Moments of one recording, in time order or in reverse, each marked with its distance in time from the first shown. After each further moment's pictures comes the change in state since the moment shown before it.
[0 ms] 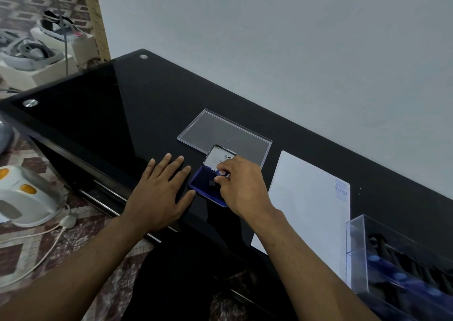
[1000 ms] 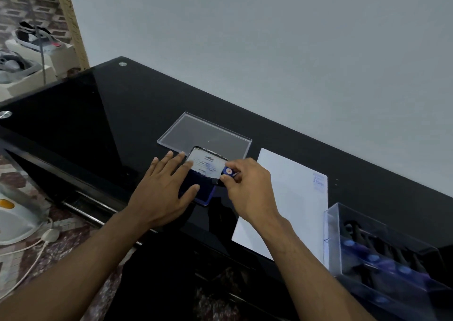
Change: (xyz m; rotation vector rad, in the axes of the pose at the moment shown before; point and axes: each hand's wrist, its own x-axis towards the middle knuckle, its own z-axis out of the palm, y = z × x) left_hand 0.020 0.041 -0.018 -0.130 0.008 0.050; right_hand -0.030 0.044 -0.017 0.195 0.250 0.075
